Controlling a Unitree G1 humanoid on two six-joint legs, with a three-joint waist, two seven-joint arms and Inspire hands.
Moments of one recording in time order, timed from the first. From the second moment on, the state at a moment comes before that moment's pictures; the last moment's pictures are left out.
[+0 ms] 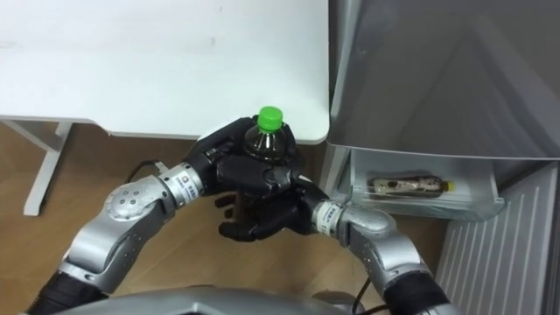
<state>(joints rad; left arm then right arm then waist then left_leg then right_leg) 0.10 0.26 -0.36 -0.02 -0.29 0.17 -0.44 0.04 -0.23 0.38 0.43 0.36 0.15 0.69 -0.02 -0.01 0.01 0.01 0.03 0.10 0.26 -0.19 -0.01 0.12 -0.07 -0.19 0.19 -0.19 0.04</state>
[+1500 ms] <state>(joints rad) 0.11 0.26 -0.35 -0.02 -0.34 0.17 -0.38 0.06 -0.24 0.43 0.43 0.52 0.16 0.69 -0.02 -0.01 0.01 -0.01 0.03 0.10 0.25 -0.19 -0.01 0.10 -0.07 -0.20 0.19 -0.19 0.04</state>
